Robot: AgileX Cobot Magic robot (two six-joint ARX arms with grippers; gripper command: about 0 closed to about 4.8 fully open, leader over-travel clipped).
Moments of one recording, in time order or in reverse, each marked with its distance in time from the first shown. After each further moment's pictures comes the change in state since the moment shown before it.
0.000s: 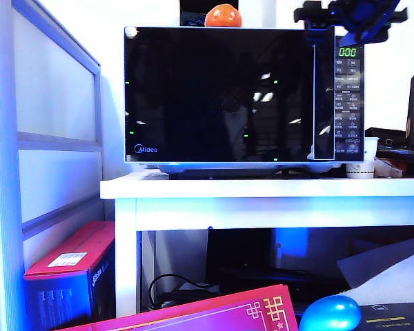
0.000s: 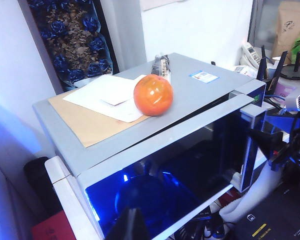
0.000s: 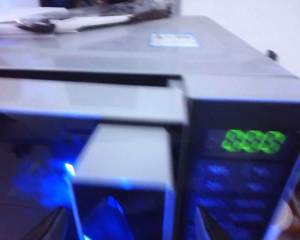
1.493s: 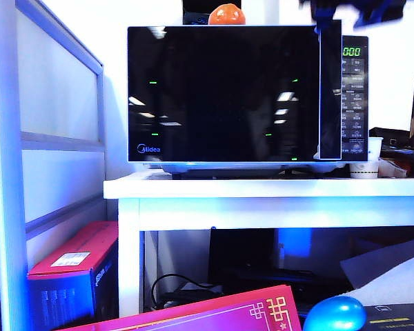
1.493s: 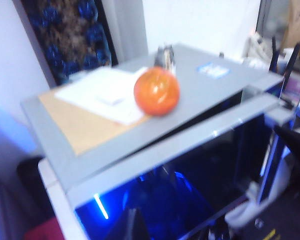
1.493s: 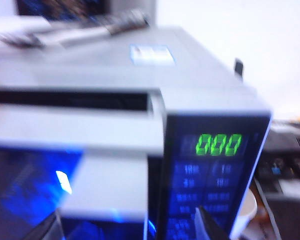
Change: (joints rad) left arm 0.000 0.131 0.000 0.115 0.001 0.000; right arm 0.011 -0.098 -0.009 -0.071 0.143 -0.013
